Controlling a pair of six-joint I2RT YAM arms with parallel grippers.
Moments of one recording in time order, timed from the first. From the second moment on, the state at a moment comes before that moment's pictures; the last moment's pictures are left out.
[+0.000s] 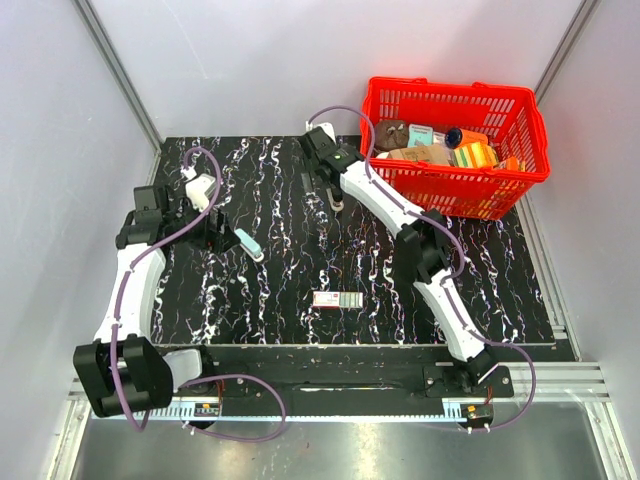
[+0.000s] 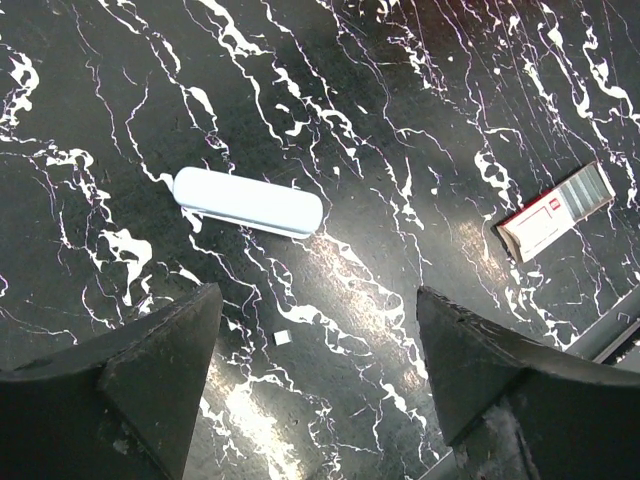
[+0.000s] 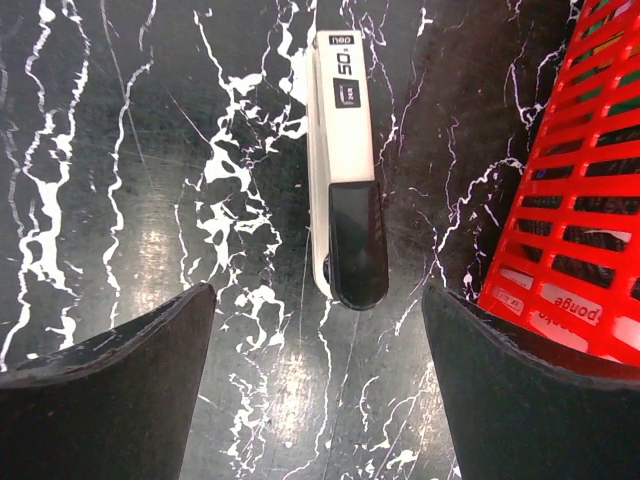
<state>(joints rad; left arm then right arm) 0.16 1.17 0.99 -0.66 0.71 0.37 0.66 2.47 2.46 -0.84 0.39 0.29</state>
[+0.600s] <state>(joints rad) 0.11 1.16 0.98 -0.66 0.62 0.37 0.67 2.59 2.45 -0.77 0.48 0.24</state>
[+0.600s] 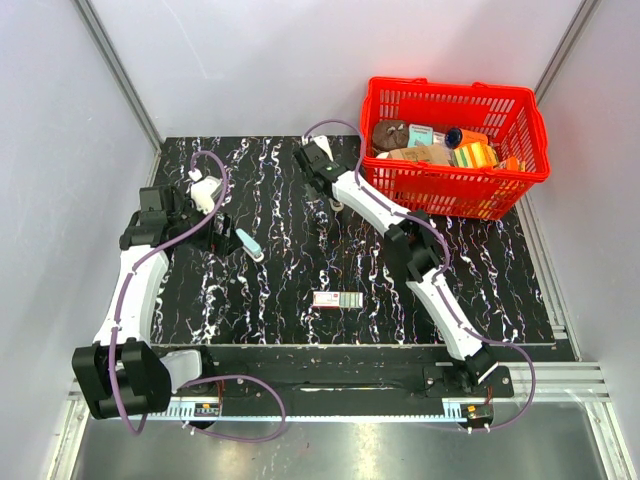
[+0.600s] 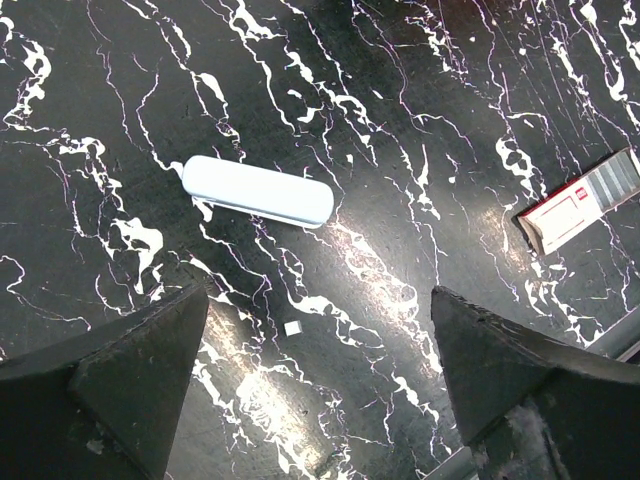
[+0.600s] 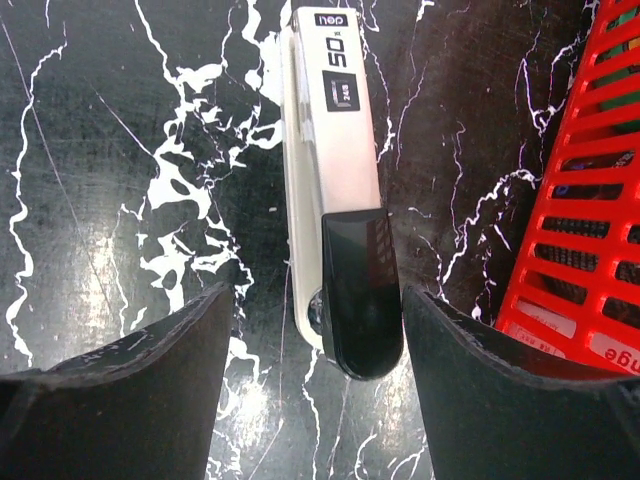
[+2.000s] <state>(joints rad) -0.21 1.23 0.85 -0.56 0.55 0.20 0.91 1.96 1.56 -0.49 0.45 0.77</state>
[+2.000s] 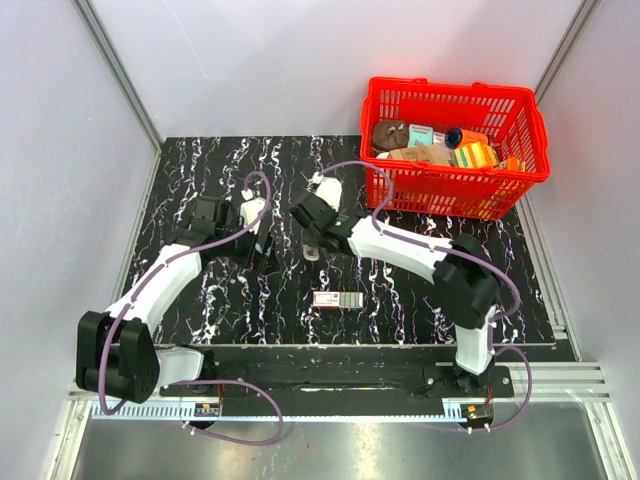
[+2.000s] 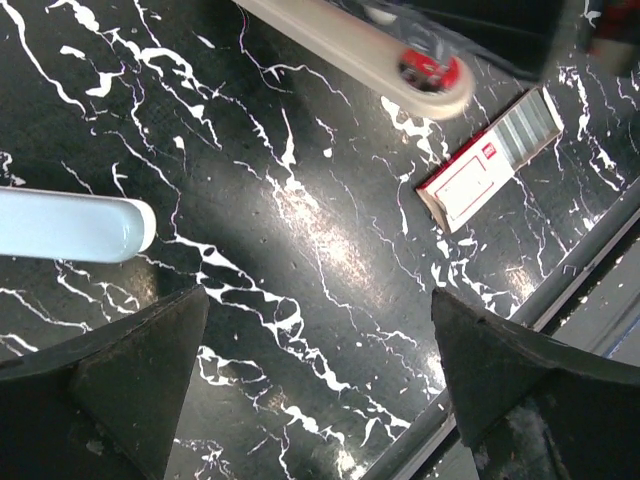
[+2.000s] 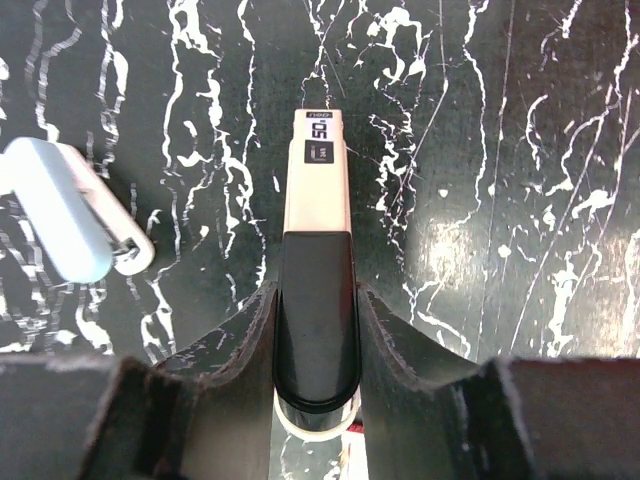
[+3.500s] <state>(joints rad) -0.19 1.18 0.91 -0.54 0.26 0.15 0.92 2.15 1.65 -0.56 0.35 0.82</state>
